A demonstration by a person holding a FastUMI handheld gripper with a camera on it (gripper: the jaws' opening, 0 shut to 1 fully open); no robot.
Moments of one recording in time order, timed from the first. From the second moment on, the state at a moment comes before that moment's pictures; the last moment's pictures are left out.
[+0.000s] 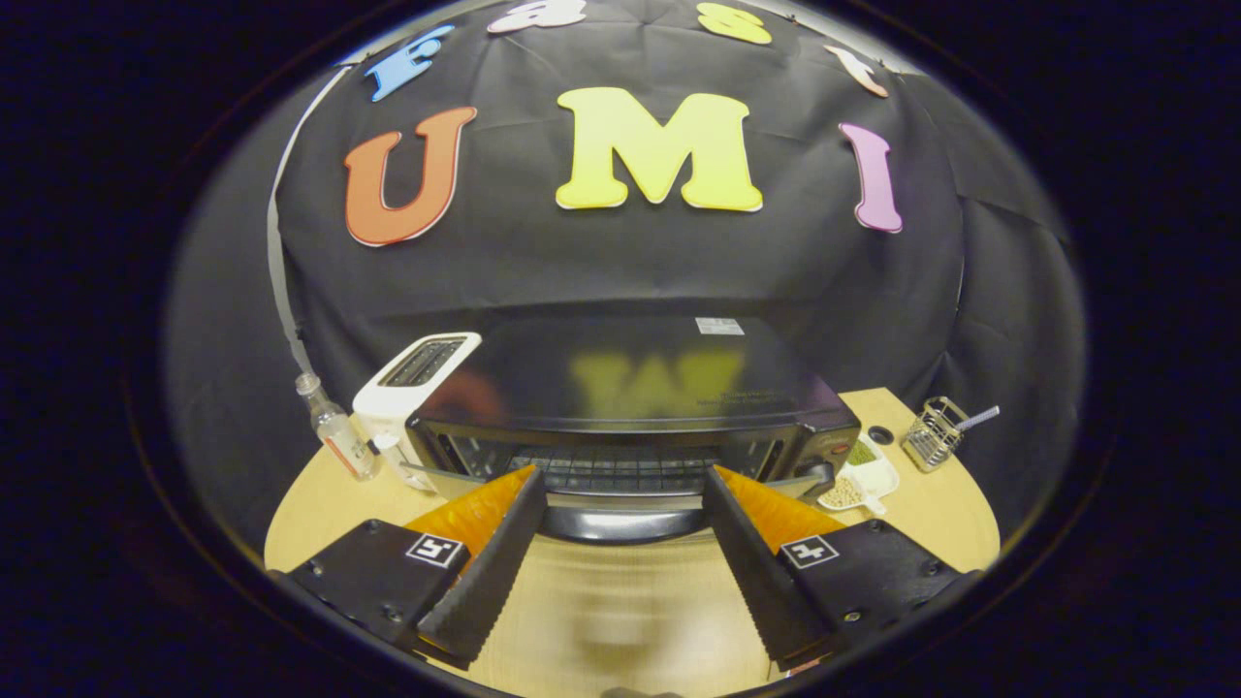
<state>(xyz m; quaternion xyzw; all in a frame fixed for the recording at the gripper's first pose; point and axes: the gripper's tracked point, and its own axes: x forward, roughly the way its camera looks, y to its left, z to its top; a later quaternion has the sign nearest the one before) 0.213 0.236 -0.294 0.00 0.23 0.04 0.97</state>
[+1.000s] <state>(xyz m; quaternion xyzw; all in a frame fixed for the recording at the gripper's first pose) 0.109 0.226 -0.427 0.00 0.36 0.02 0.93</state>
